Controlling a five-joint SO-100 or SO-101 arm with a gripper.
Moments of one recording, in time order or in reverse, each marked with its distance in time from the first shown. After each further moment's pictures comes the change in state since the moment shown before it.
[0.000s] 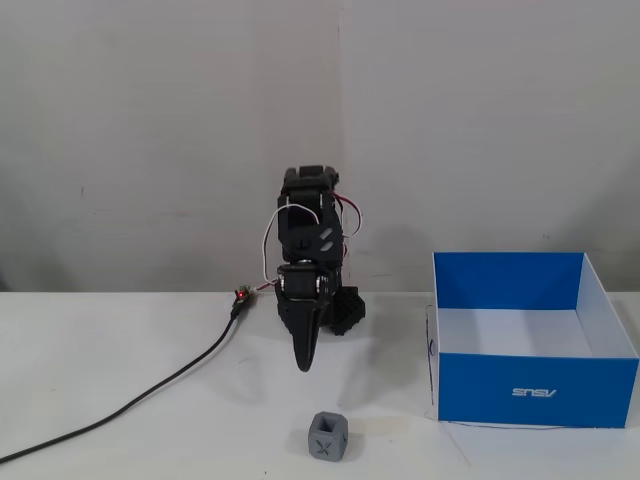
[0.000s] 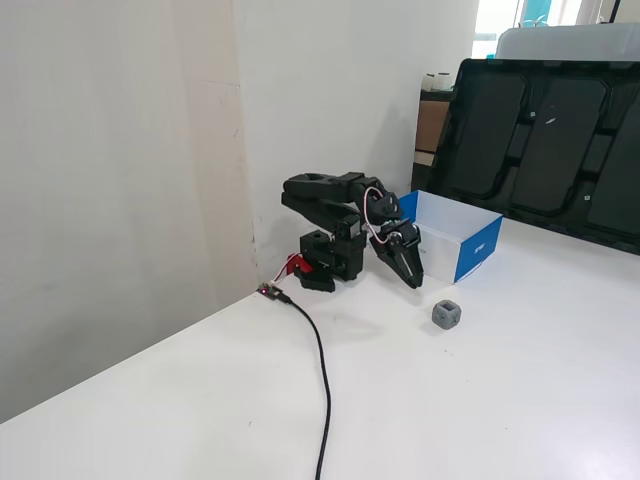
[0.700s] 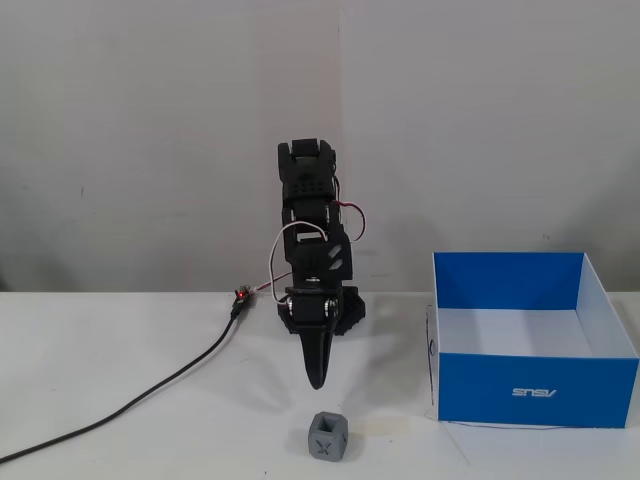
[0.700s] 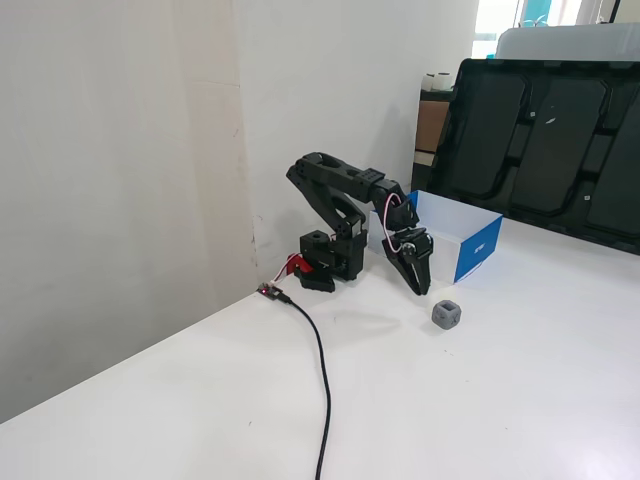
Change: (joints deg) arm -4.0 -20.7 -6.7 -6.9 6.8
